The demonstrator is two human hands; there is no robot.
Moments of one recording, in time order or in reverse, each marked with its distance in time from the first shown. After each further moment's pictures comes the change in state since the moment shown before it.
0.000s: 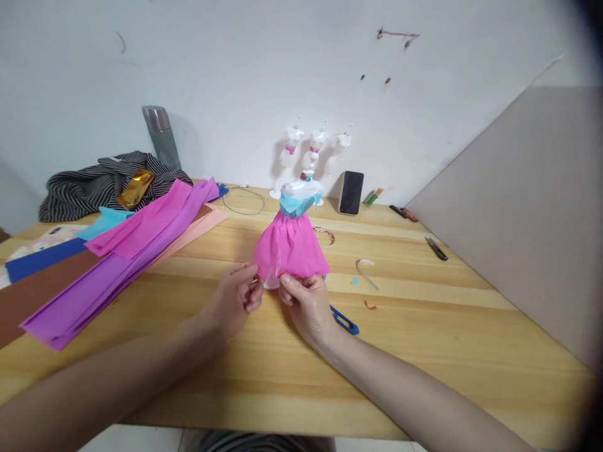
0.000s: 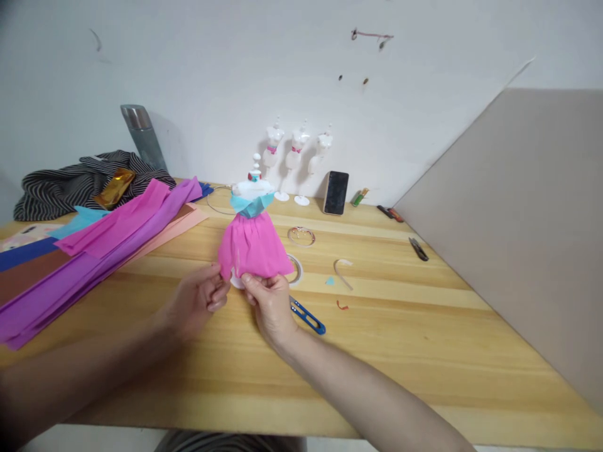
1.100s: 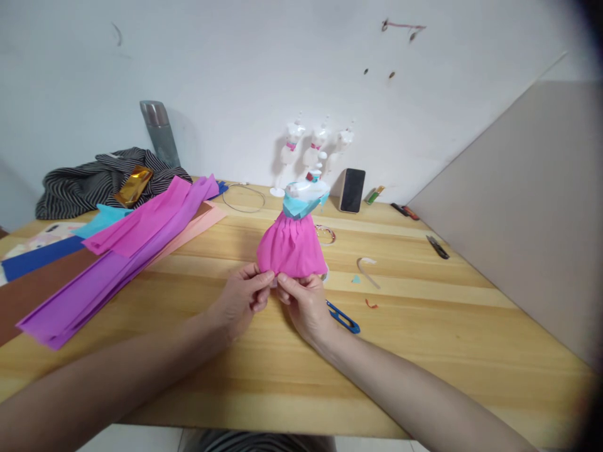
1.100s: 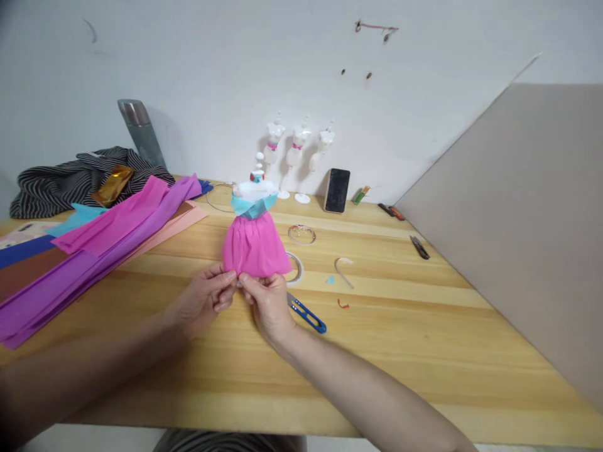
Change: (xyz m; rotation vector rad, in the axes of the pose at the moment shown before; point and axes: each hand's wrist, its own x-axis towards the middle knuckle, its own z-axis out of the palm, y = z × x) left_hand 0.008 -0.012 -0.003 0.106 -0.021 0.031; right_hand 0.003 0.007 0.000 0.055 0.005 0.049
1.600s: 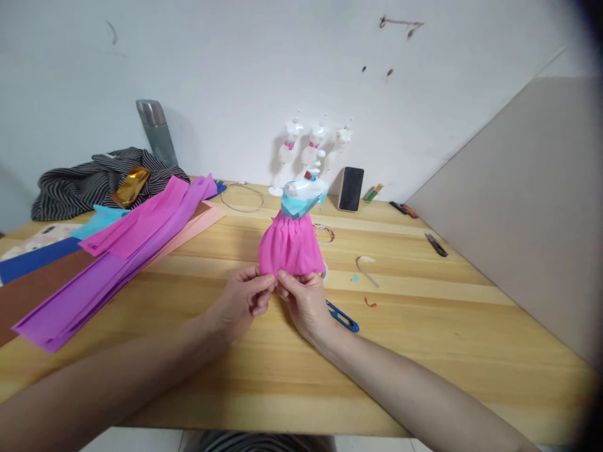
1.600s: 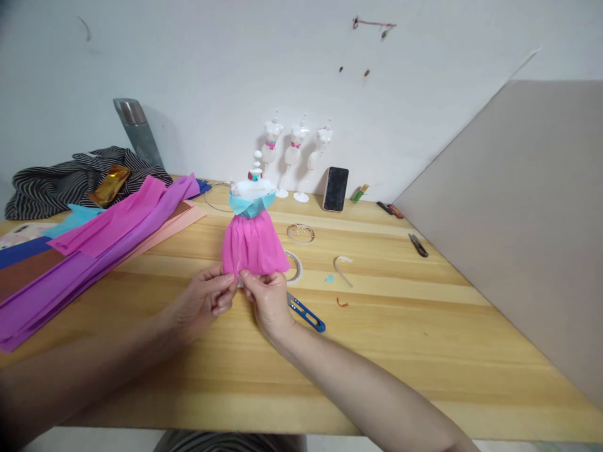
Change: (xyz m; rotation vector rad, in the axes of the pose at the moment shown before) left_hand -0.005 0.003 0.003 -0.005 -0.061 -0.026; right_hand 0.003 0.001 -0.002 -0.050 0.038 -0.013
